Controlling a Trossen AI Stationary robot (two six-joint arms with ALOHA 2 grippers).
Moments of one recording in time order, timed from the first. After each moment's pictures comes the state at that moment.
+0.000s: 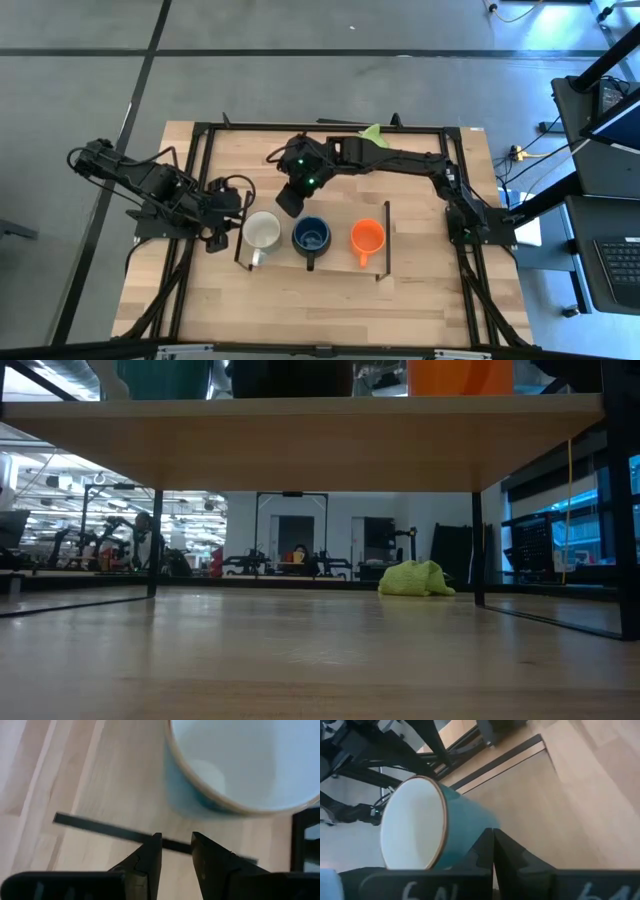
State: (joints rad) left arm -0.41 1.04 1.19 -1.21 -0.23 -0.57; right arm -0.05 2.18 2.35 -0.93 -0.30 0.57
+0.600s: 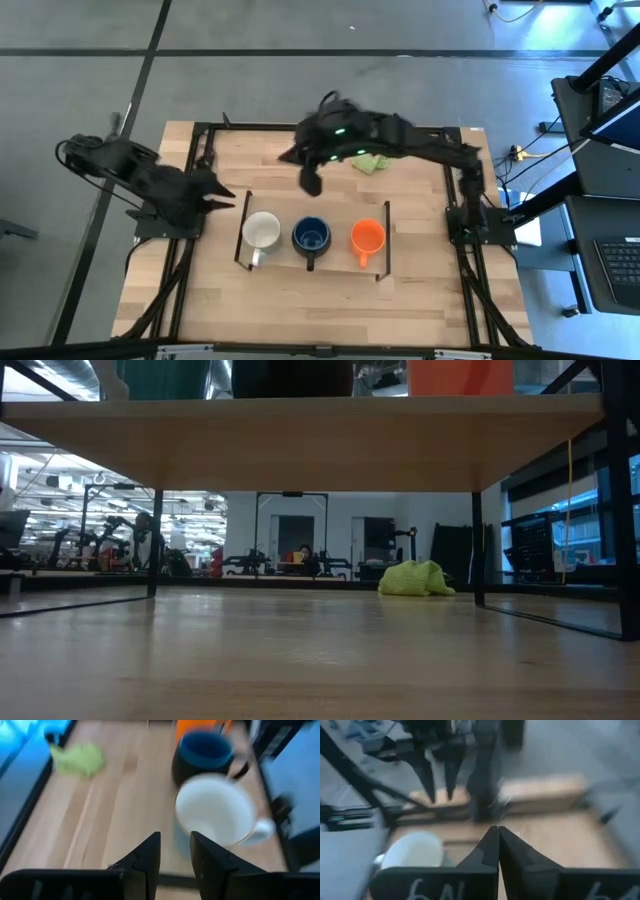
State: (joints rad) left arm -0.41 0.89 1.33 -1.18 -0.35 -0.34; right arm -0.07 2.00 2.36 -0.77 -0.10 0.04
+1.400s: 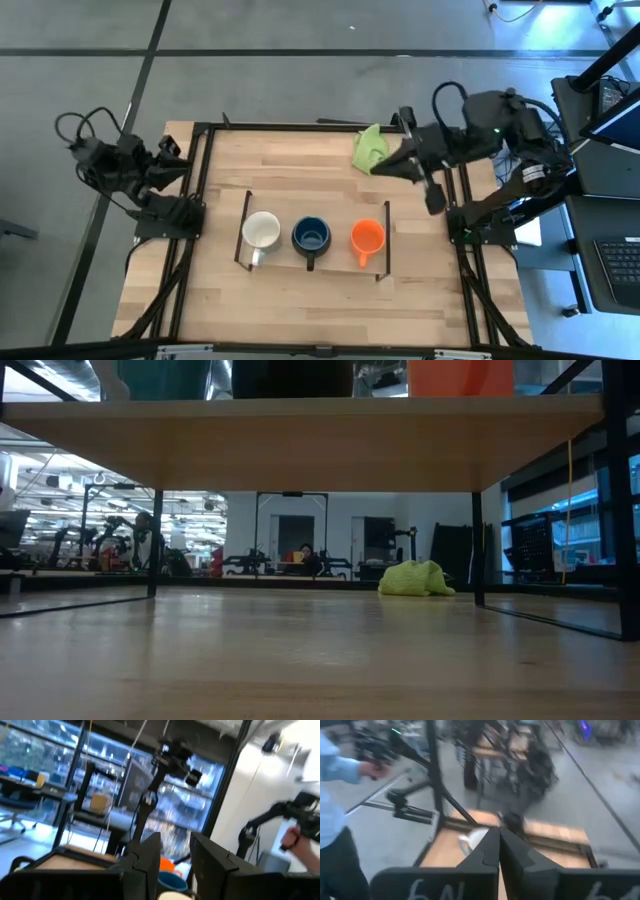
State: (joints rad) left arm -0.41 0.02 0.73 -0.40 -0.39 -0.23; right arm 0.11 1.49 2.21 -0.94 -0.09 -0.10
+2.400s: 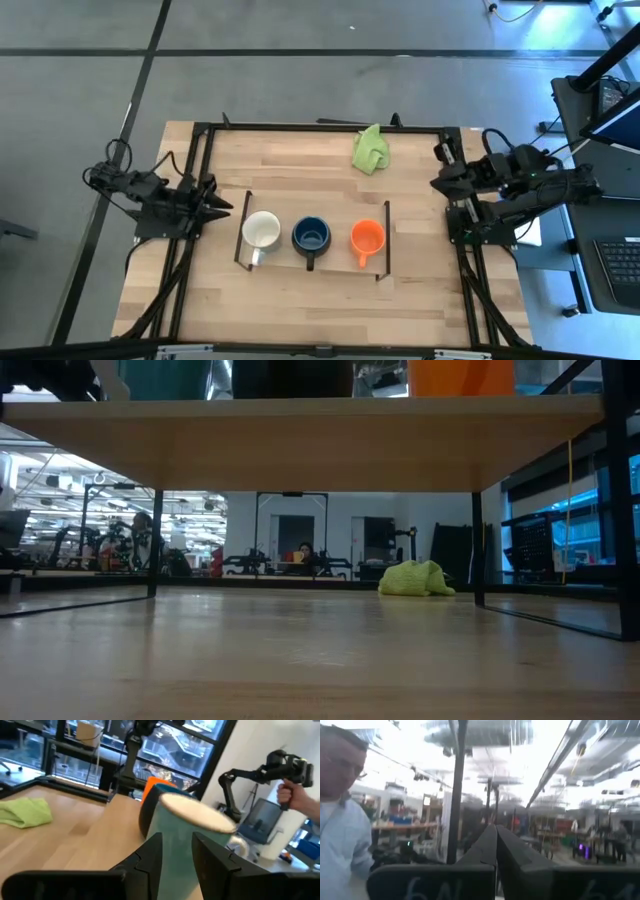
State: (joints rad) left arm -0.40 0.00 0.33 -0.30 -0.27 -0.36; right arm 0.13 0.65 0.76 0.39 -0.16 0.00
